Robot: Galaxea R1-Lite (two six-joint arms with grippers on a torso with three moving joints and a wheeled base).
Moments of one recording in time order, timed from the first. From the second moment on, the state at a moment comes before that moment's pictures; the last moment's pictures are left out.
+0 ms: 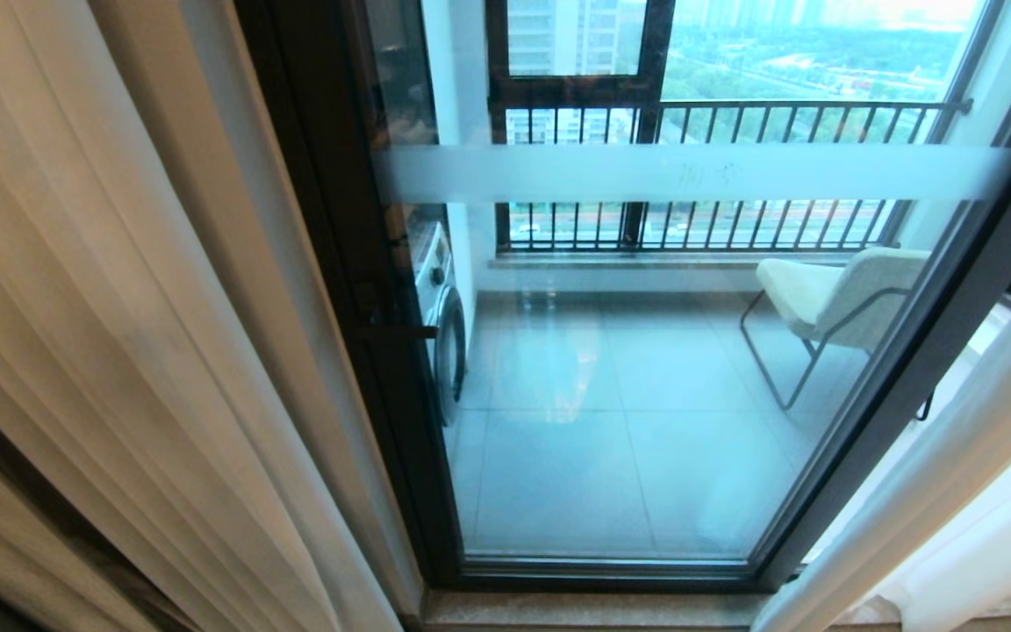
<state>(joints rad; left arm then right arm) 0.67 0.63 -0.26 -0.65 -0.70 -0.31 0.00 0.00 -0.01 0.03 0.05 -0.09</state>
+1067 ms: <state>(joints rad) 0.68 0.17 -0.25 -0.16 -0.71 -0.31 0.00 0.00 -0.01 0.03 0.06 -0.09</state>
